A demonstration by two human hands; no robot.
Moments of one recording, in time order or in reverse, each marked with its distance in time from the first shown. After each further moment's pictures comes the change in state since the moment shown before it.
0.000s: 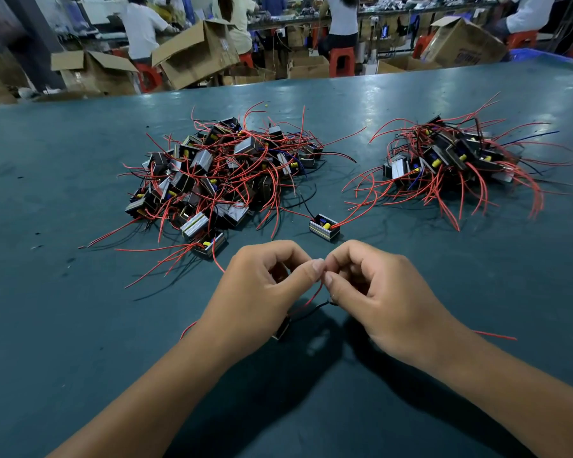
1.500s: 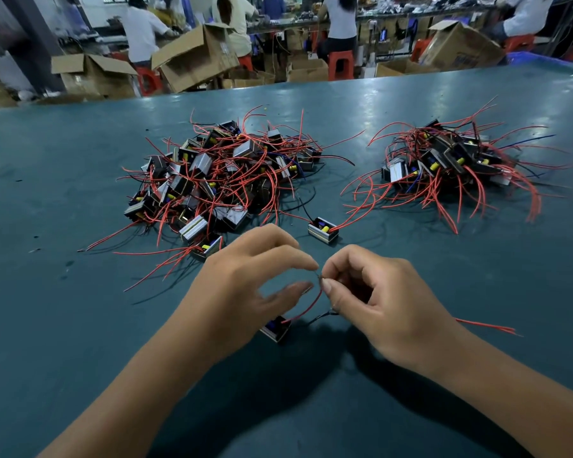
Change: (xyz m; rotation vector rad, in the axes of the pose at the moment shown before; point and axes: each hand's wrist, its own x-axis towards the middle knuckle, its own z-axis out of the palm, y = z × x) left_hand 0.003 -0.003 -0.025 0.482 -0.008 0.517; right_hand -0.004 -0.001 -0.004 -0.056 -0.038 -0.095
